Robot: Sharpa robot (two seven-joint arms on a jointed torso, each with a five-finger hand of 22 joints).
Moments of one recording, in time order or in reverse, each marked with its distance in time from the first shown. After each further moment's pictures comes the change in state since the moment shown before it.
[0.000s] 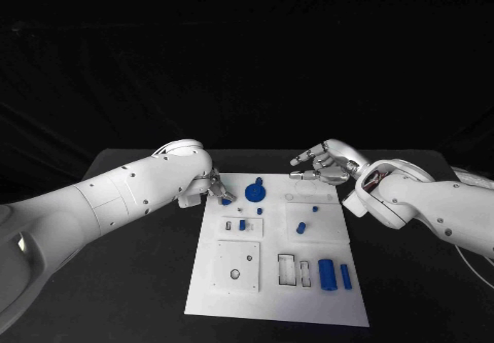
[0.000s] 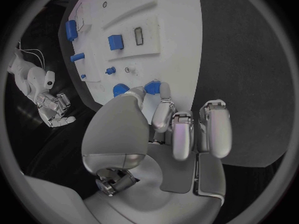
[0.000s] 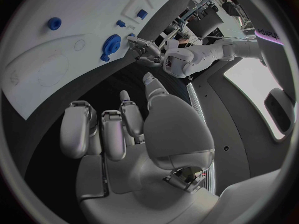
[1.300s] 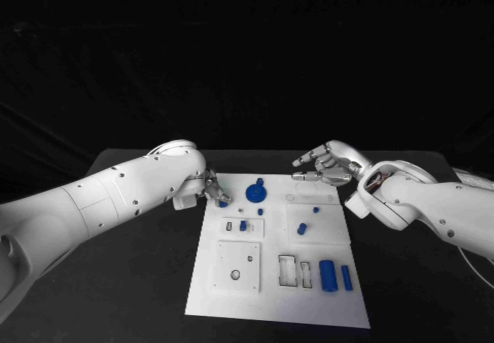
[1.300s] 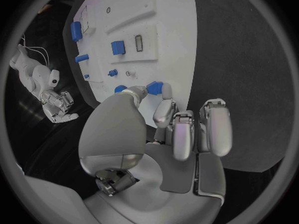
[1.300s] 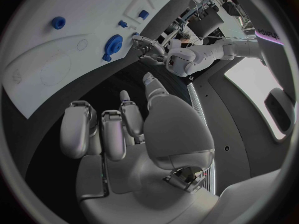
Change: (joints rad) left arm 0.003 -0.051 0.001 0.051 0.042 0.009 0.000; left_hand -0.021 -0.046 0.111 -0.005 0.149 -0.025 0.029 -0.047 -0.031 -0.031 0.024 -0.040 -0.036 0.000 0.007 0.000 0.000 0.000 0.000 0.007 -0.025 0.000; right arm 0.000 -0.003 0.000 -0.006 0.002 0.004 0.001; right_hand 0.000 0.000 0.000 0.000 0.004 0.000 0.000 0.000 0.000 0.000 0.000 0.000 0.000 0.000 0.000 0.000 0.000 0.000 0.000 0.000 0.000 0.000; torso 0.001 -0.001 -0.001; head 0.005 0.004
